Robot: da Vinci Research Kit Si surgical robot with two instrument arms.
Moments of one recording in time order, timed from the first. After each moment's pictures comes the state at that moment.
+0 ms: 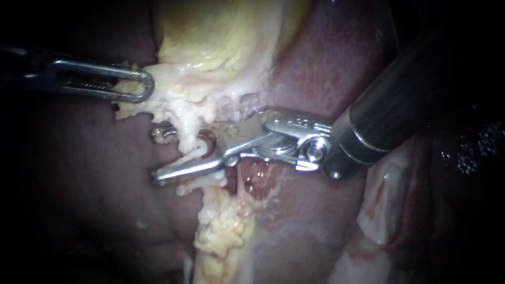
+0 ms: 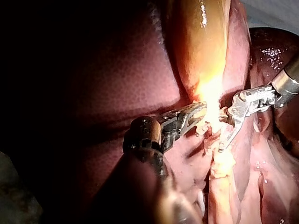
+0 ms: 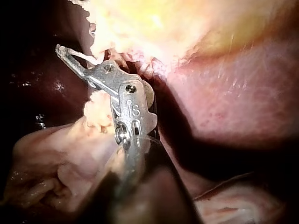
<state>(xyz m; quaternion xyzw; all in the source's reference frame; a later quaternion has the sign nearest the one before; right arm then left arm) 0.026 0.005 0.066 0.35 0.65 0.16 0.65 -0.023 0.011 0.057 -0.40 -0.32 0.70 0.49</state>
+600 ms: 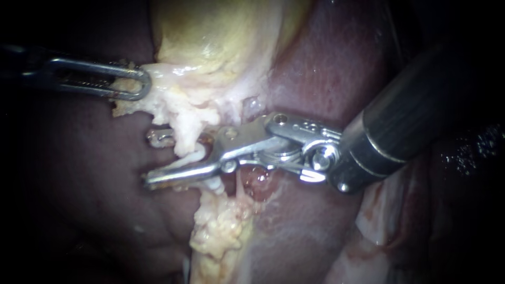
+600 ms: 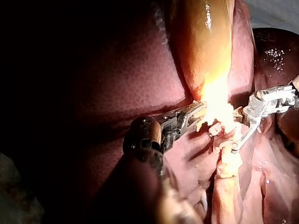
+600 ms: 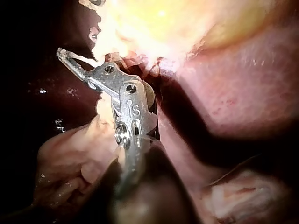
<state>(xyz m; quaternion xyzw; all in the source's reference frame) 0.026 0.004 0.061 0.36 0.65 0.17 0.65 -0.023 0.011 0.057 -0.40 -0.32 0.70 0.49</state>
